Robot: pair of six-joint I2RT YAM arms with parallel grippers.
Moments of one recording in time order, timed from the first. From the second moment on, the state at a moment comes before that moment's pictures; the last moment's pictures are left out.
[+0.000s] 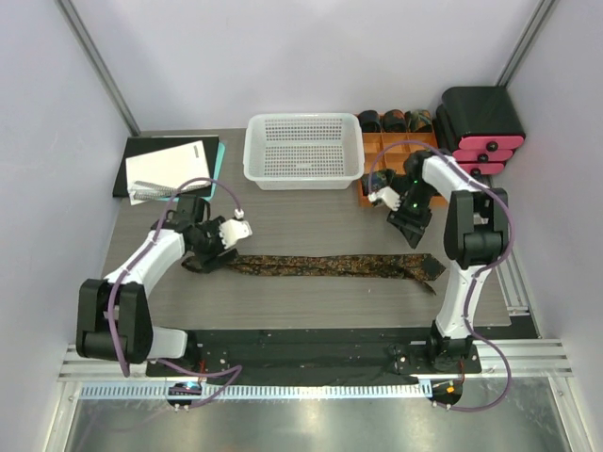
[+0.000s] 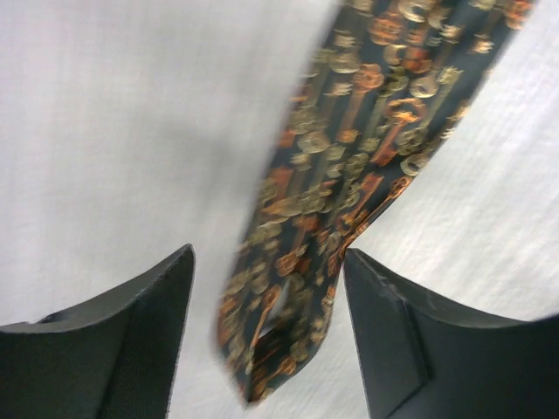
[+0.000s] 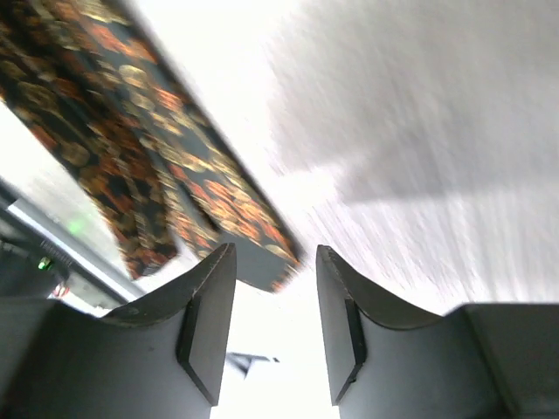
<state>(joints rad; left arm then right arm) -0.13 1.36 0.79 -0.63 0.31 1.02 0.08 2.04 1.54 -1.30 -0.16 -1.03</state>
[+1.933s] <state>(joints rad) 0.14 1.35 0.73 -0.44 0.22 1.16 -0.06 1.96 1.45 -1.28 -0.13 -0.99</state>
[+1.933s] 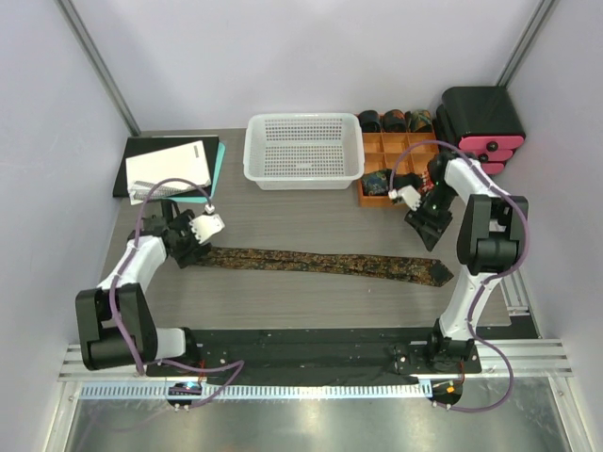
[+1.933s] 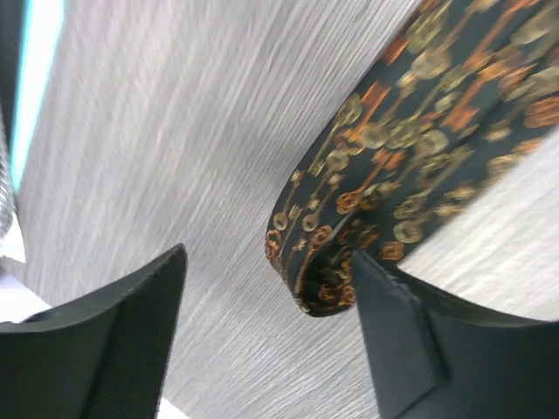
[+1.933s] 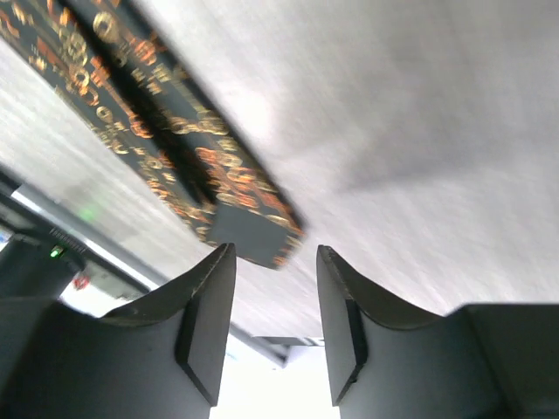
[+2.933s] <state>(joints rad) -0.19 1.75 1.10 -0.88 0.43 1.23 0.13 1.99 1.40 -1.21 -0.24 -0.95</state>
